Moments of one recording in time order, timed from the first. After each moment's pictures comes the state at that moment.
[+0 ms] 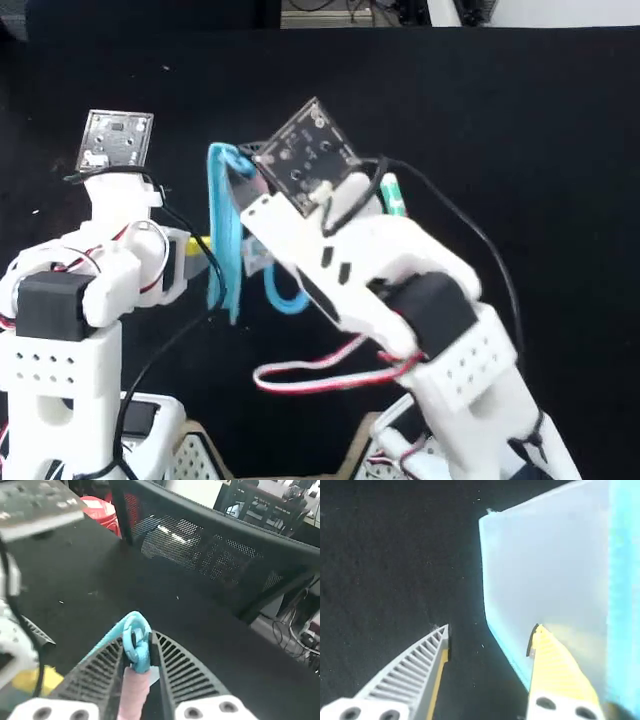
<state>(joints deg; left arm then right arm) -0.4 -50.5 19.5 91.6 -3.0 -37.5 -44.4 17.8 55.2 9.7</state>
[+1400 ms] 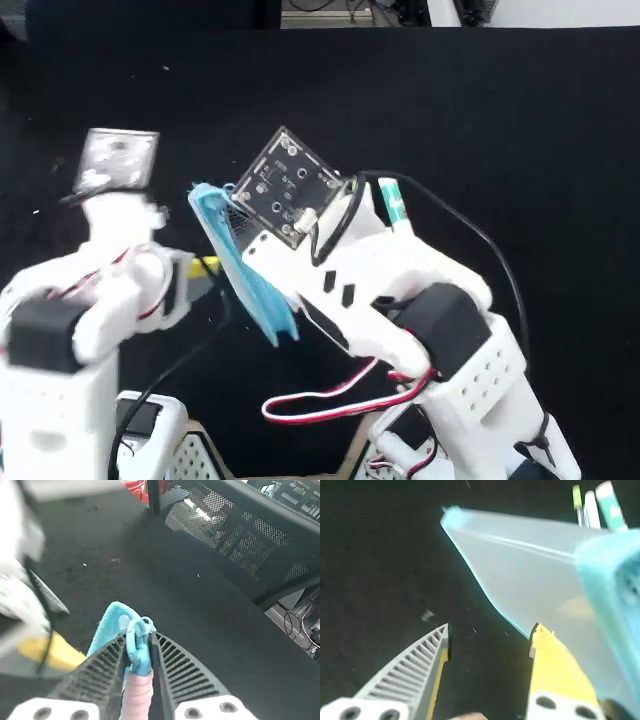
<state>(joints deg) 1.8 -55.8 17.6 98.0 -1.2 -41.4 -43.1 12.2 67.5 15.1</state>
